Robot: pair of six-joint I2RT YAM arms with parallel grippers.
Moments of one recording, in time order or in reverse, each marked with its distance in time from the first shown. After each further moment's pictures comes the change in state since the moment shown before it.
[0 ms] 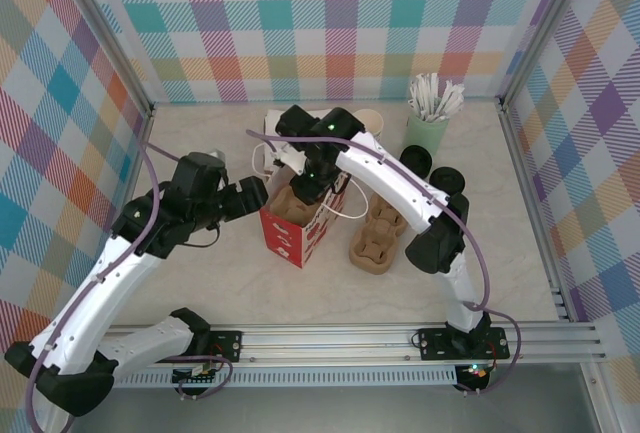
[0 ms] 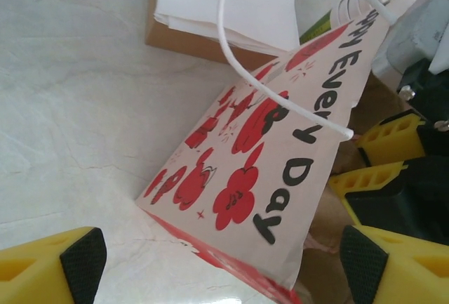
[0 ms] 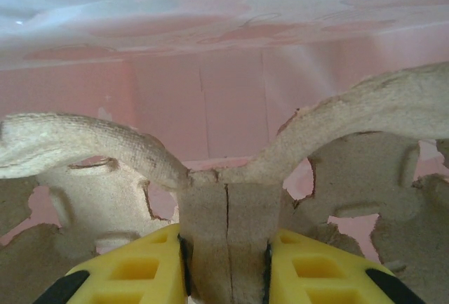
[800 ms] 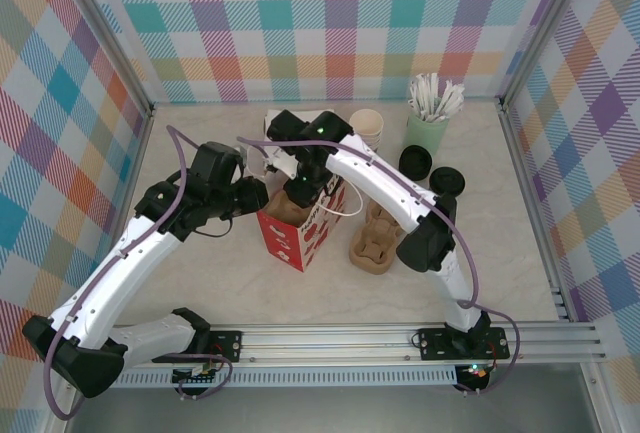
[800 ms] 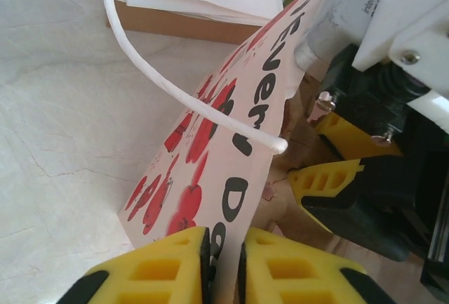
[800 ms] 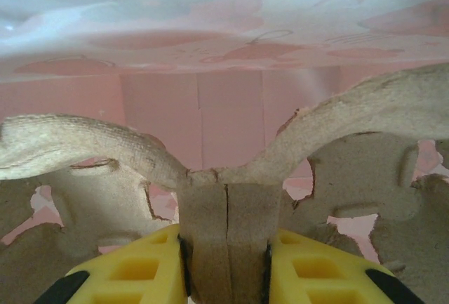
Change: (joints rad) left arm 0.006 0.092 -0.003 0.048 0.084 0.088; right arm 0.018 0.063 0.055 -0.005 0.008 -0.037
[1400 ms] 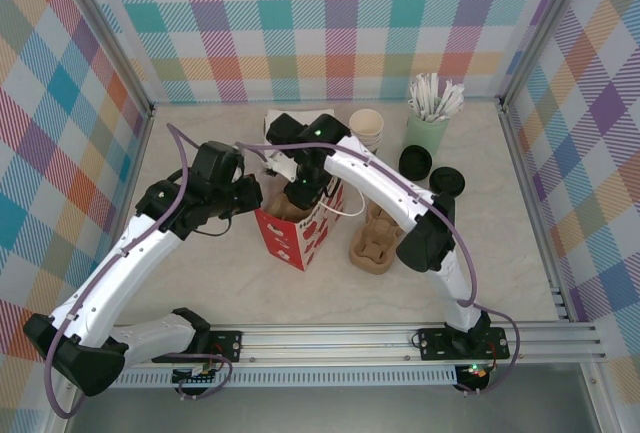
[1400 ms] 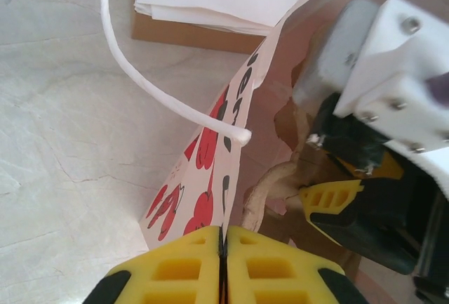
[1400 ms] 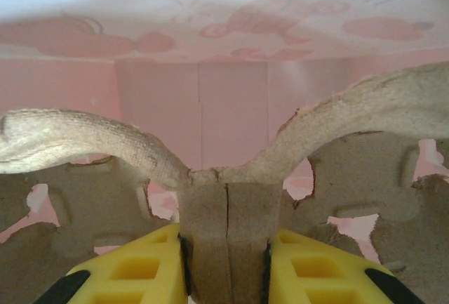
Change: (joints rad) left arm 0.000 0.010 0.010 -0.014 -0.063 0.006; right arm 0.000 -0.001 -0.066 0.021 -0.004 -0.035
